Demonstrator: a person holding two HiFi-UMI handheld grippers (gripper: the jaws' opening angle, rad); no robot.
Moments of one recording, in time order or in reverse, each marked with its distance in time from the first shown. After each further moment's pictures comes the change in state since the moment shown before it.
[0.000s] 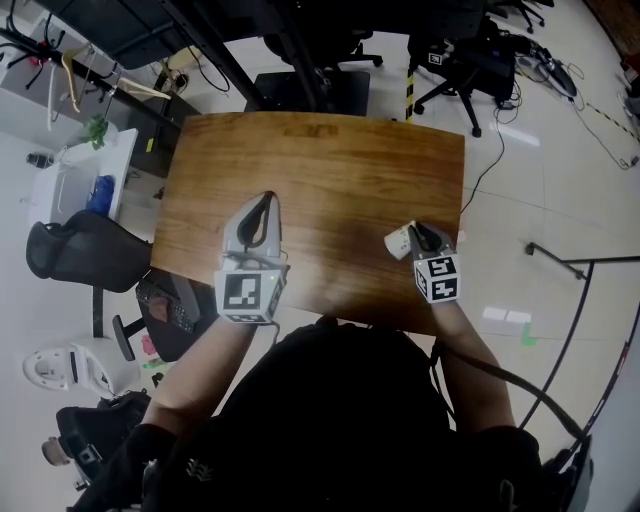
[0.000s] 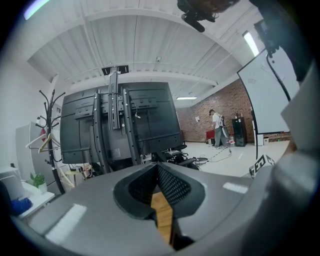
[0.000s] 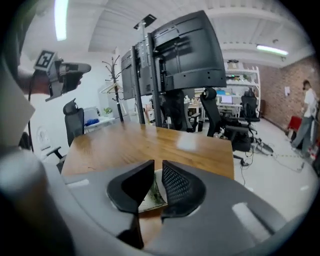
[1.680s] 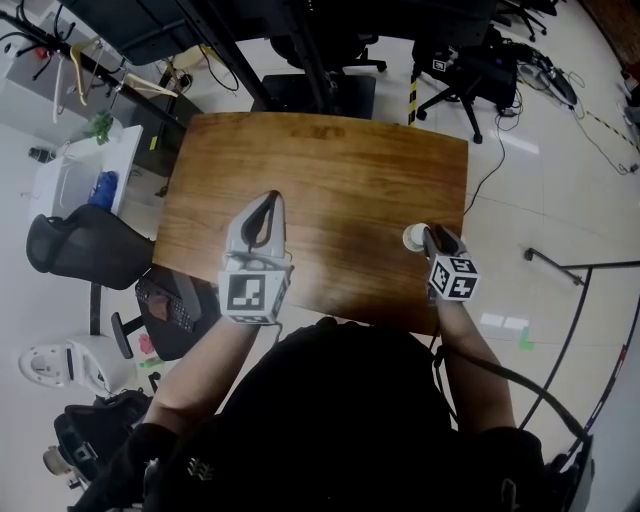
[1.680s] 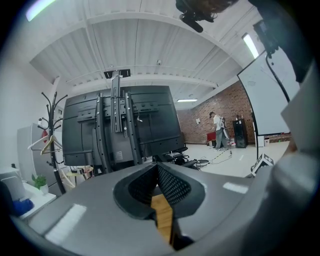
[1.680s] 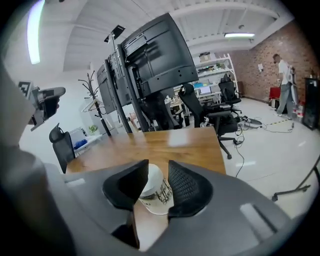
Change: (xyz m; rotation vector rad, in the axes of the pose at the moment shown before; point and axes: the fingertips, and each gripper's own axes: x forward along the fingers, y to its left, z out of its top) left arm -0.009 0.005 0.010 -0.001 -0.029 0.009; right arm -0.015 -0.038 -0.009 0.298 -0.043 -0.075
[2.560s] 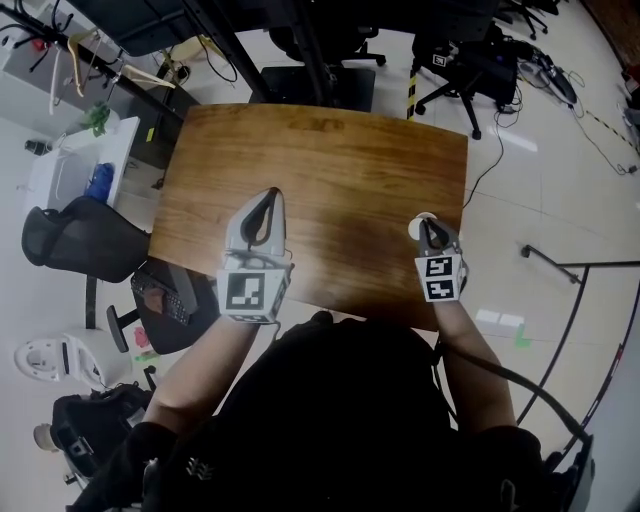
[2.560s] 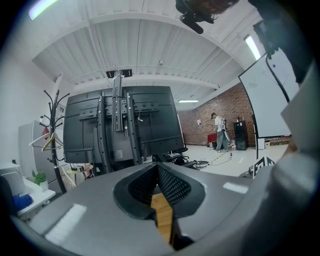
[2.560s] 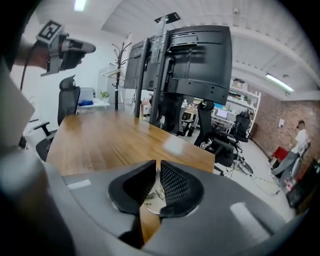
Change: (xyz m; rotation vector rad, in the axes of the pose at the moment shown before) left arm -0.008 -0.006 -0.005 -0.029 0.008 0.000; right arm -0.004 0.031 0.013 -0.494 0.065 -0.084
